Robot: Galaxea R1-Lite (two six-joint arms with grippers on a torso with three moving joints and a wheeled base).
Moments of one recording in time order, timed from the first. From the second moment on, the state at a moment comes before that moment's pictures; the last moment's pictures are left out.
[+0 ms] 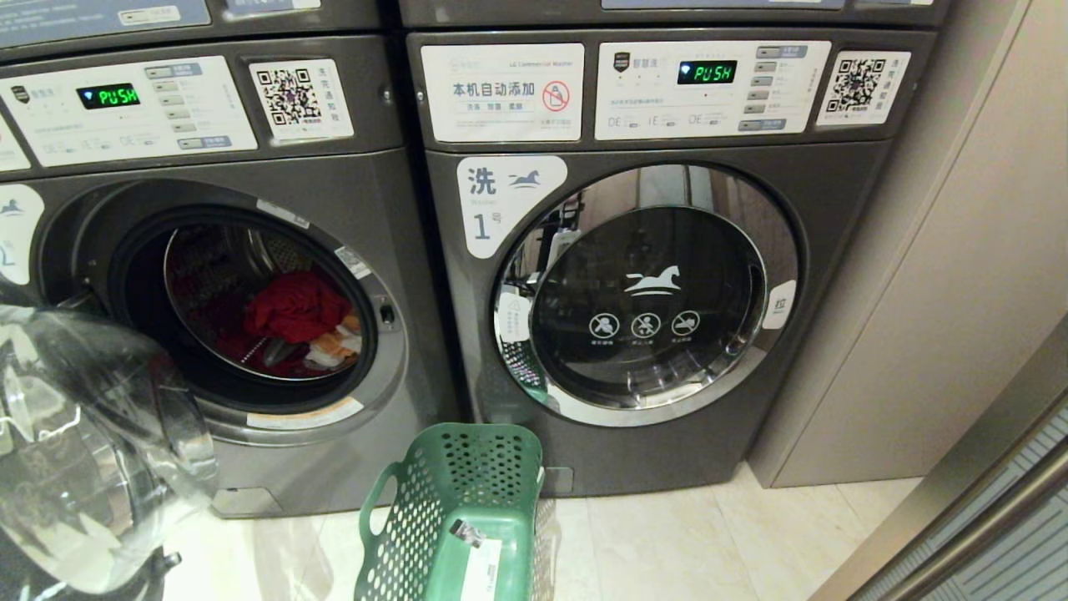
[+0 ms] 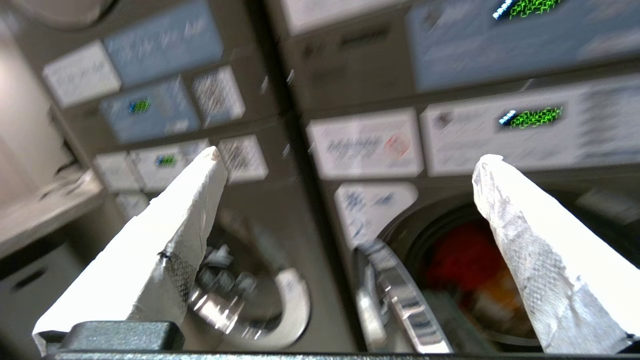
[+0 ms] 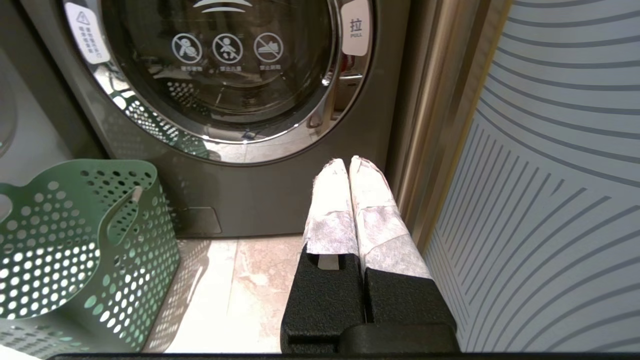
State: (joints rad) left arm 1.19 1.36 -1.27 -0.53 -0.73 0.03; right arm 0.00 0.00 0.00 -0.09 -0.01 0.01
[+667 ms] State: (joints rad) left arm 0.78 1.53 -1.14 -0.47 -0.57 0.29; right arm 0.00 0.00 0.00 -0.09 -0.01 0.01
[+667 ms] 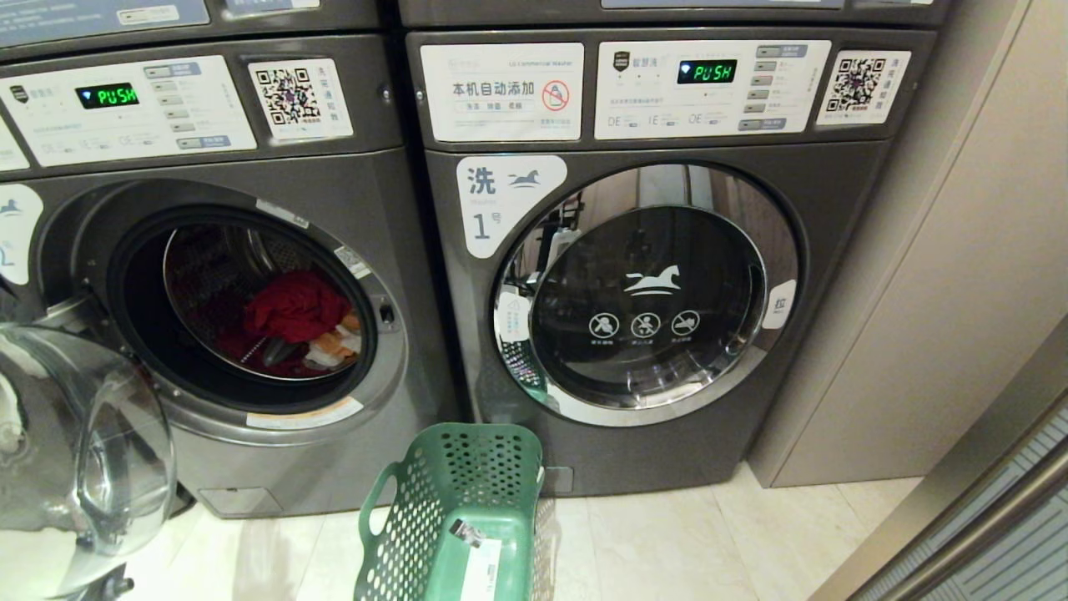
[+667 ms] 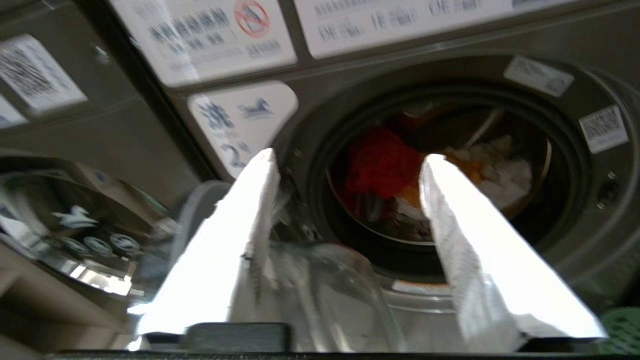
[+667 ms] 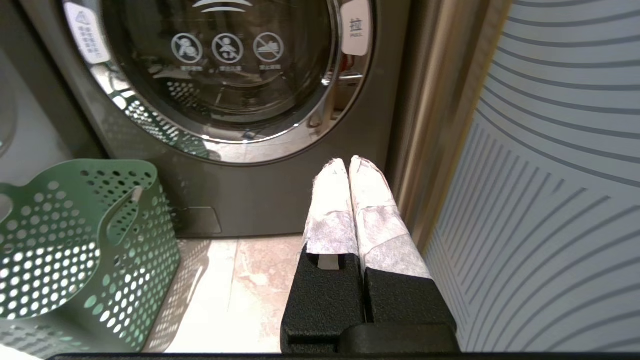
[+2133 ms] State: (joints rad) left arm 1.17 1.88 -1.09 -0.84 0.13 0.34; right arm 0.00 0.00 0.00 -0.09 -0.01 0.01
